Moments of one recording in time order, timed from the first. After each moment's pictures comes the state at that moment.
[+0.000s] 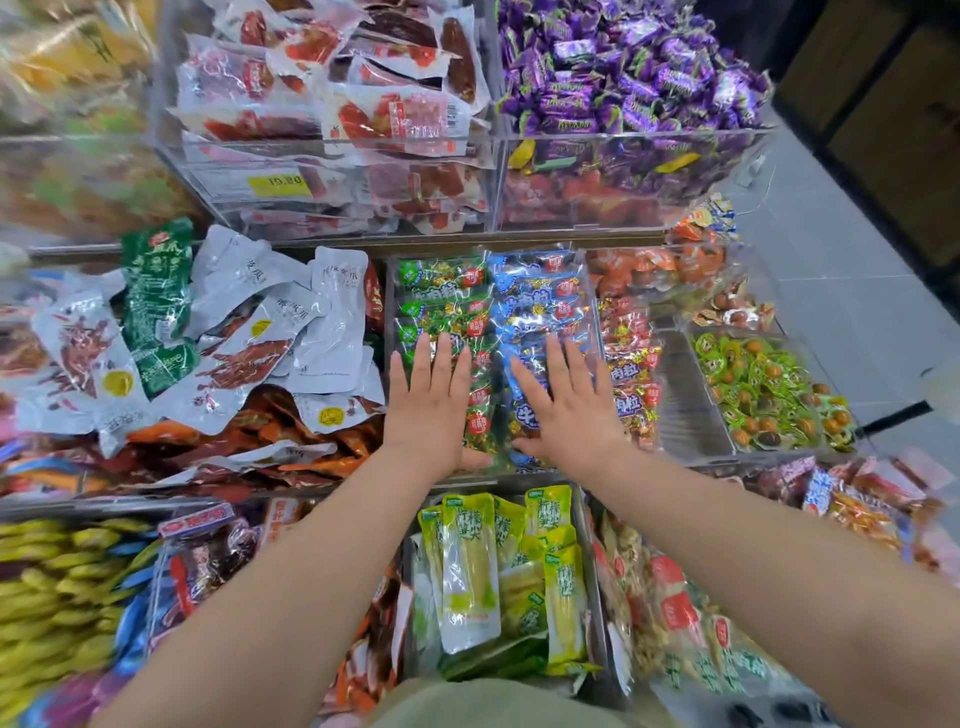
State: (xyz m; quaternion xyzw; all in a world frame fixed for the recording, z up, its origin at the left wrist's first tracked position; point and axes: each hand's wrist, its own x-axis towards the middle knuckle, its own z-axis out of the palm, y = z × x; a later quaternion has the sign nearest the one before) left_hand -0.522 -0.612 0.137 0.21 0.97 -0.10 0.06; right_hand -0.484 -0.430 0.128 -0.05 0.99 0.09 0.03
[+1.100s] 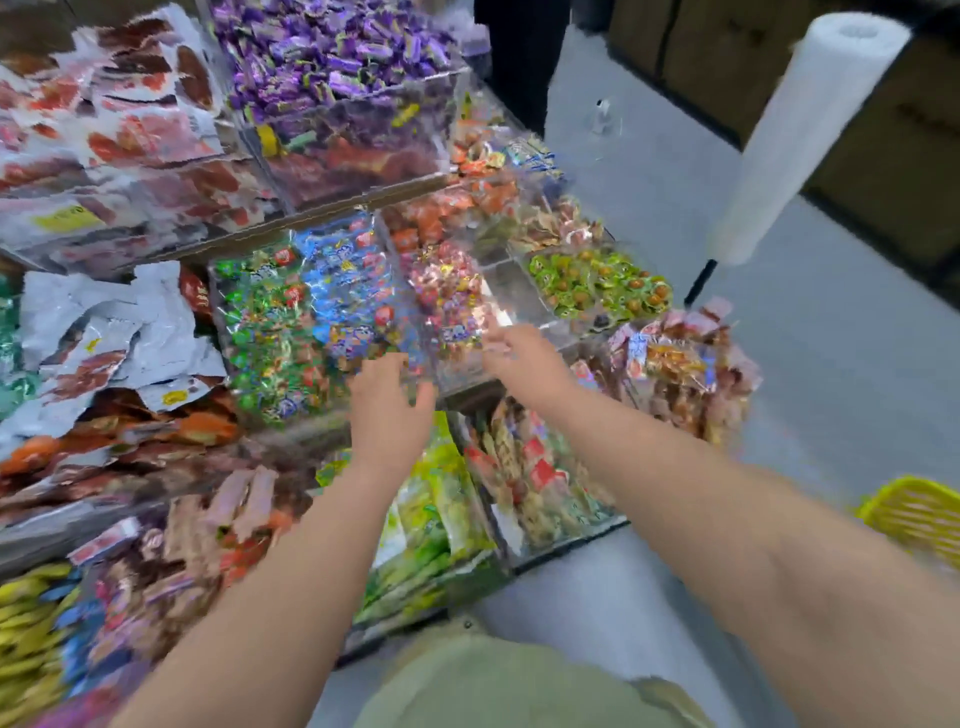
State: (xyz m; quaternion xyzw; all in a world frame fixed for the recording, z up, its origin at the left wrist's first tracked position) left_hand -0.369 -0.503 0.167 0.13 0.93 0.33 -0.05; right_hand -0.339 -0.325 0.155 0.16 0.88 -0.44 -0.06
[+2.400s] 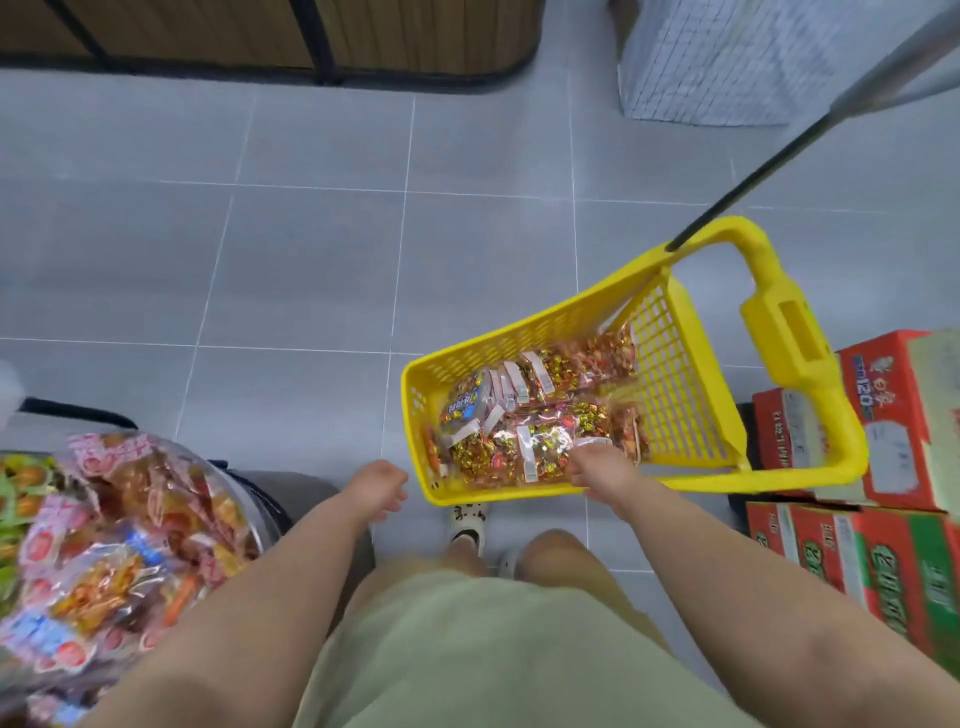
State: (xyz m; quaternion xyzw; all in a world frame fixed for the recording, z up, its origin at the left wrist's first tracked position) left_hand -0.077 -0.004 -0.001 0.34 0.74 -0.05 0.58; right_hand 0.213 -0.019 0.027 0.77 0.21 -0.60 -0.08
